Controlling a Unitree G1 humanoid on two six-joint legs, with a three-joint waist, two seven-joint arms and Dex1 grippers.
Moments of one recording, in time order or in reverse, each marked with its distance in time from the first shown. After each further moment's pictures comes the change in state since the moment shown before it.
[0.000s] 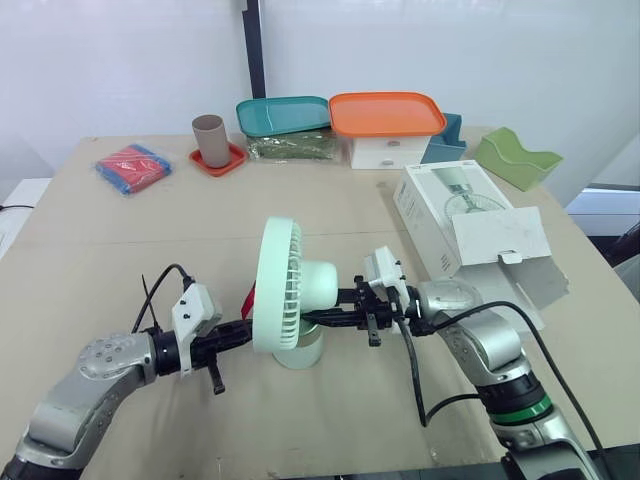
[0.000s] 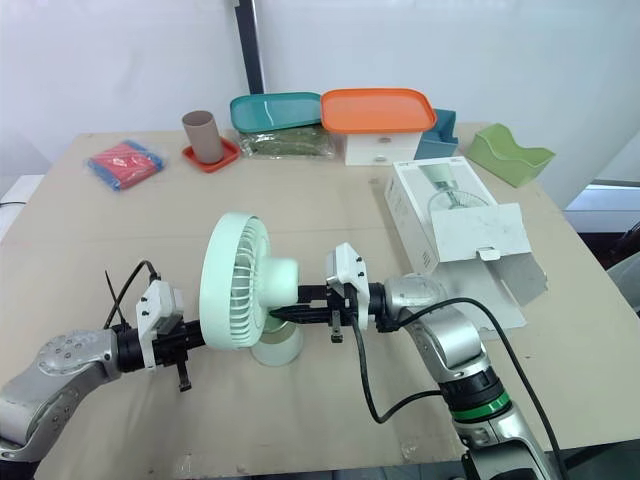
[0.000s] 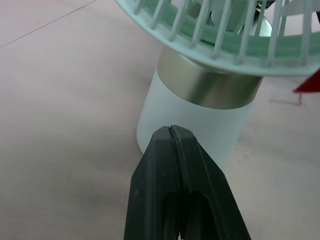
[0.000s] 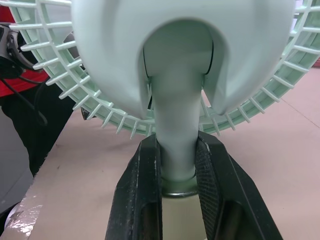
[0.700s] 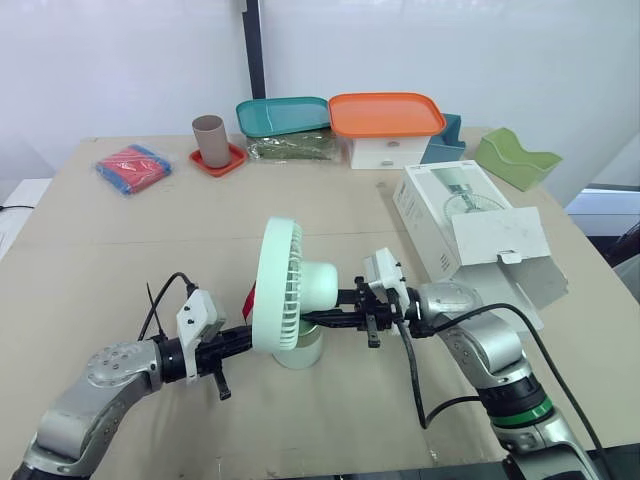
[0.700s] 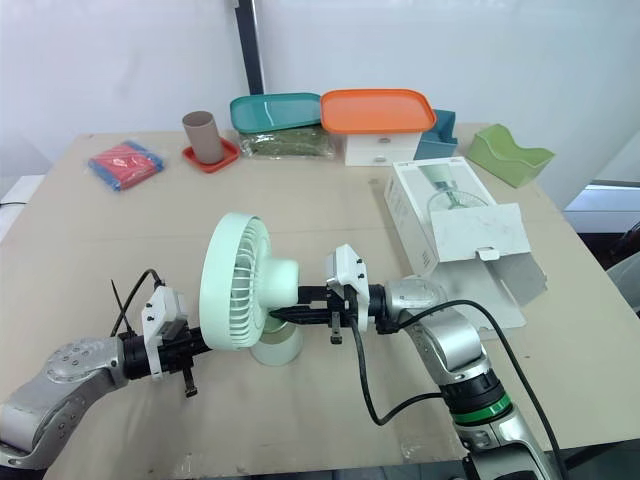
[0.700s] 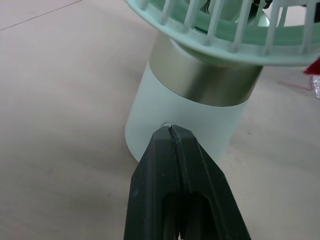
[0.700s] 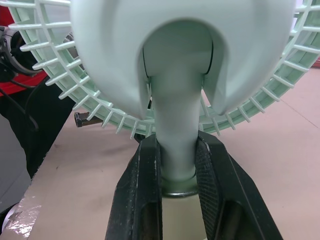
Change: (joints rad) left arm 0.008 -0.042 -0.032 0.010 -0.002 0.001 0.017; right arm 0.010 -0.006 0.002 -0.012 -0.001 -0.003 -0.010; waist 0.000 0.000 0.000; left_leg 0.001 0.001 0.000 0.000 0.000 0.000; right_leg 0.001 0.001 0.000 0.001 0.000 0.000
